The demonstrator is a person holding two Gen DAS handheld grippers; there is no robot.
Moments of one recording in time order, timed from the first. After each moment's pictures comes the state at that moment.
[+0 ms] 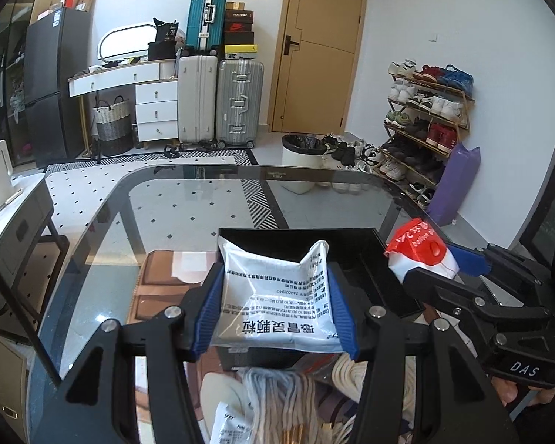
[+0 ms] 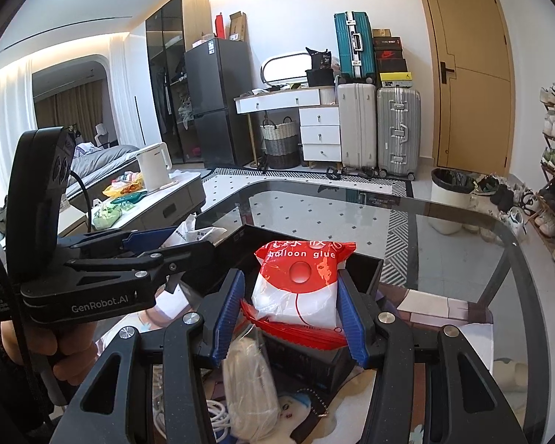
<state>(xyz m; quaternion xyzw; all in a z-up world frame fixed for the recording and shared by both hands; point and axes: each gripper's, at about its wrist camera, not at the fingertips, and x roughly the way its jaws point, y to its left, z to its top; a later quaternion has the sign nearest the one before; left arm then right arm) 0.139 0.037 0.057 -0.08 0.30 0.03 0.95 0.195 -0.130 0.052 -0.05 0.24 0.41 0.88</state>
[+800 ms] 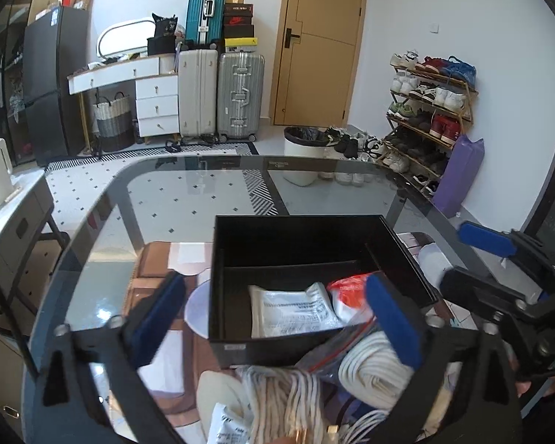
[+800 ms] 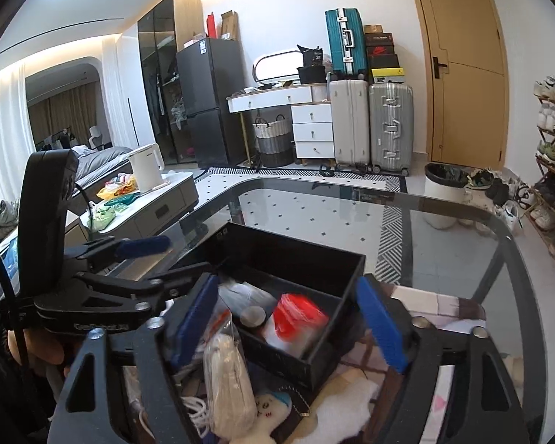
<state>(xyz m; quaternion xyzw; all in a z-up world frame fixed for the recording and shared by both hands) 0.143 0.030 0.048 -0.07 0.31 0.04 0.95 0.206 -0.151 0.050 -0.05 0.24 0.40 0.89</state>
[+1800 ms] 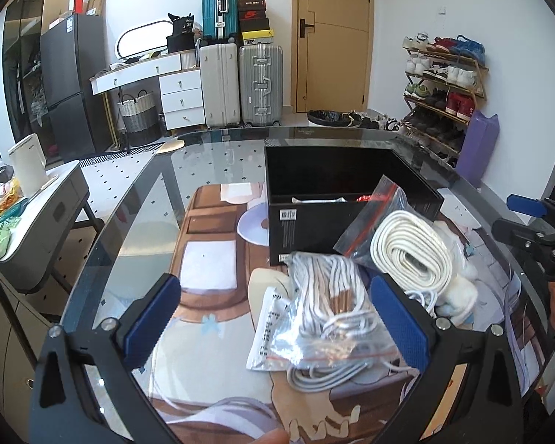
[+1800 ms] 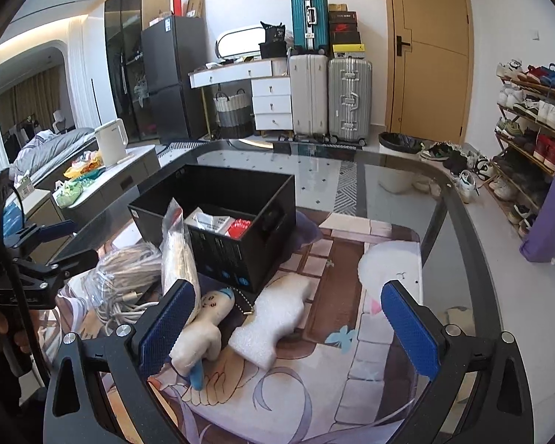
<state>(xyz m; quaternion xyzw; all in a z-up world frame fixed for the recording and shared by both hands) 0.058 0.033 0.021 -0.04 0.33 0.08 0.94 0.170 -0.214 0.016 -0.08 0.30 0.32 0.90</state>
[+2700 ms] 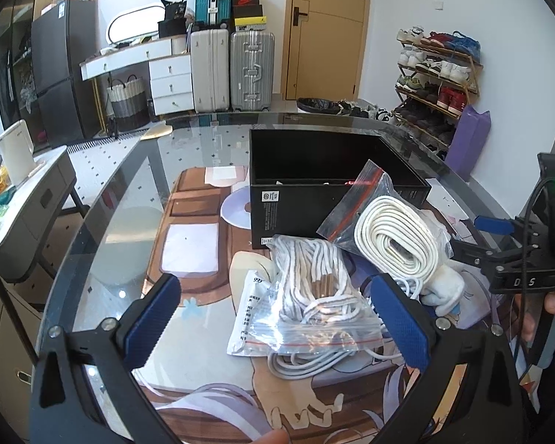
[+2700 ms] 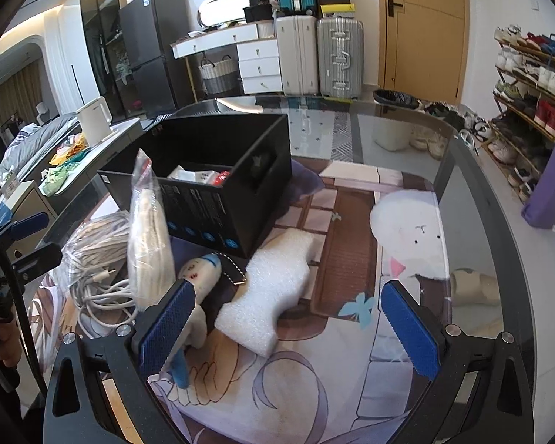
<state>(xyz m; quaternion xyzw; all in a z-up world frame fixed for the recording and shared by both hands) 0.058 0.031 0.020 -0.06 0.35 0.06 0.93 0.196 -0.195 -0.025 -0.08 0.38 0.29 0.88</state>
